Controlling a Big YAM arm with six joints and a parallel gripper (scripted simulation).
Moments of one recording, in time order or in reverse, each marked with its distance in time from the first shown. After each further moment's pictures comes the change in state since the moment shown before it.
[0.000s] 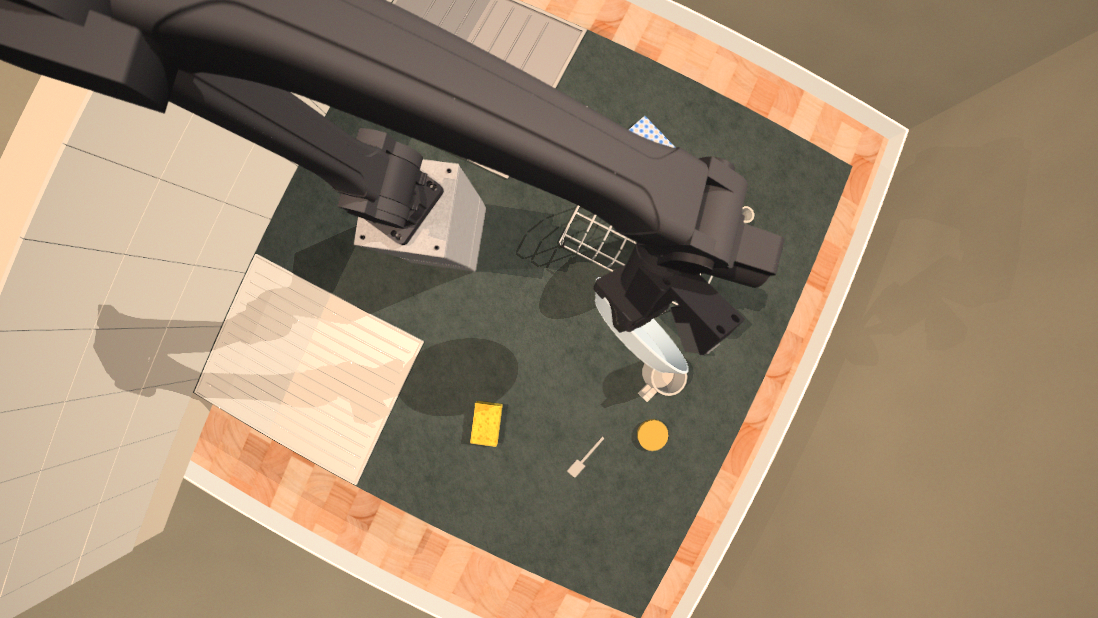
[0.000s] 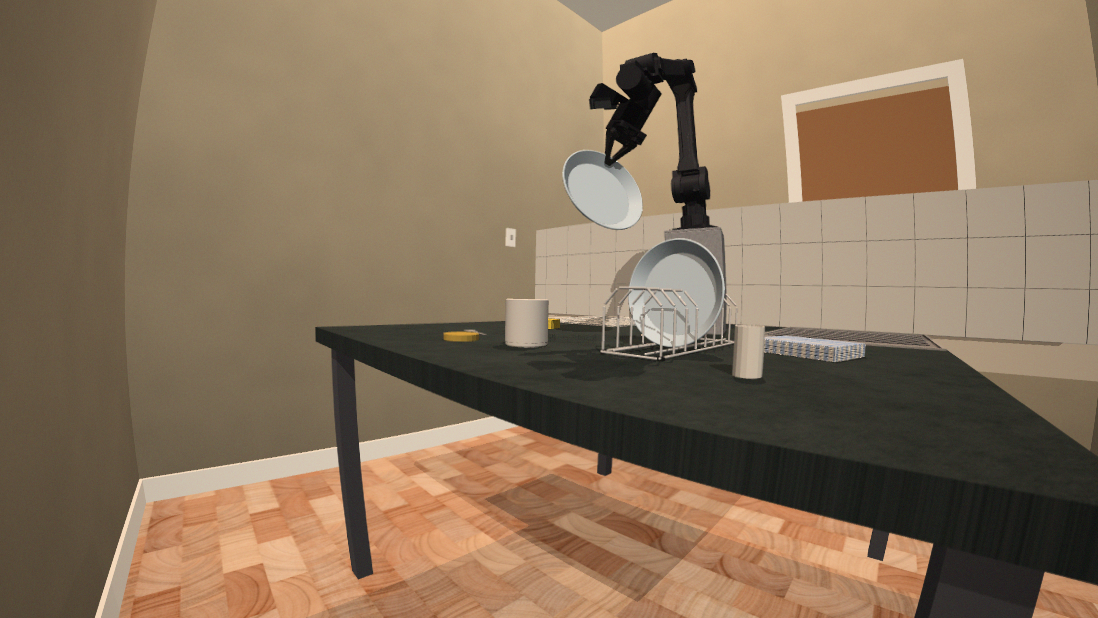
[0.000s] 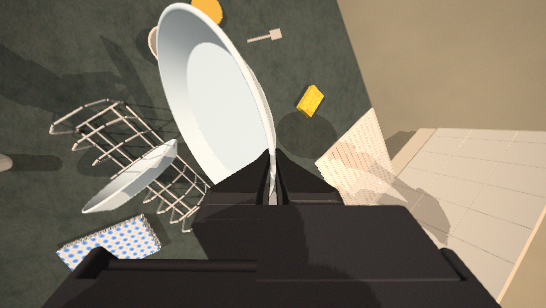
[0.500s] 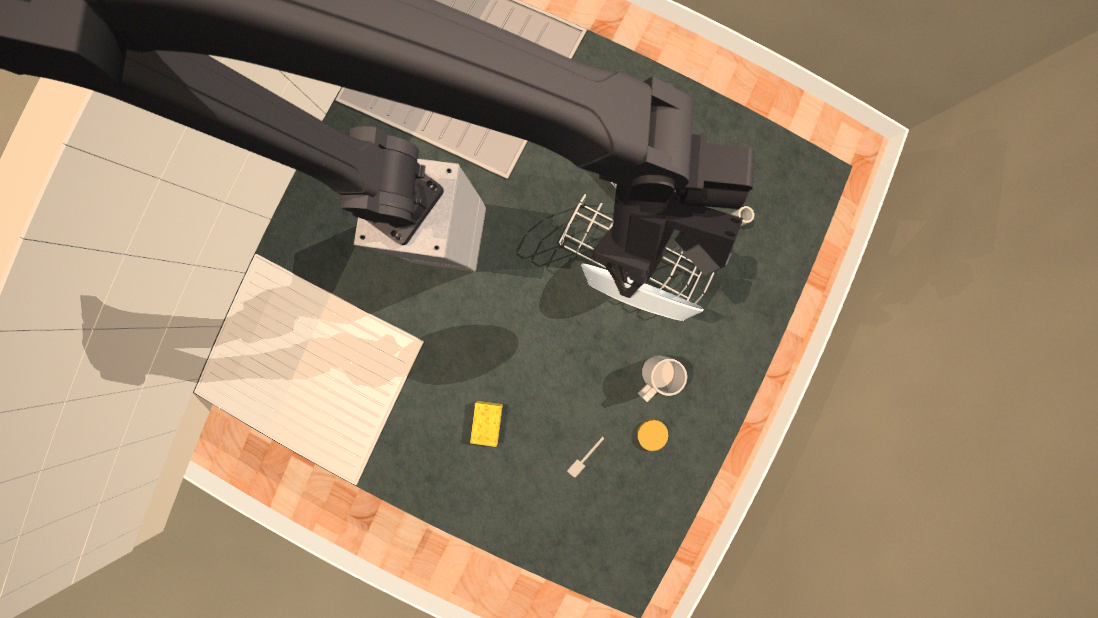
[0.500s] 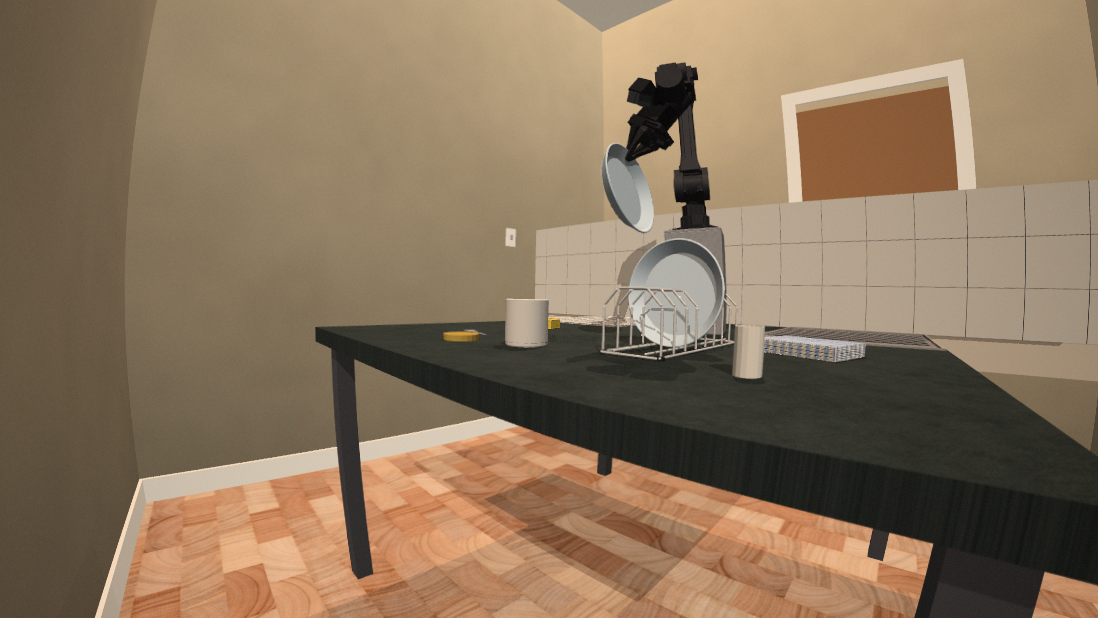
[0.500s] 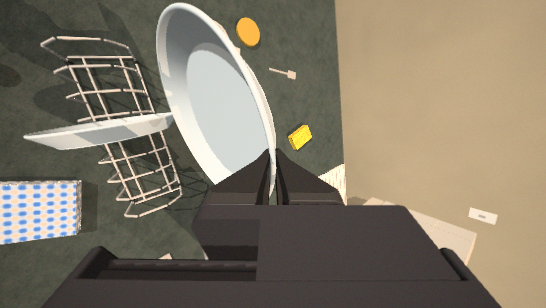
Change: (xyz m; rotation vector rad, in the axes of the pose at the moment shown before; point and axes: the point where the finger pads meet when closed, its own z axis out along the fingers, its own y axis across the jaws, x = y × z) arm 0.027 0.024 -0.030 -0.033 -0.229 -0.394
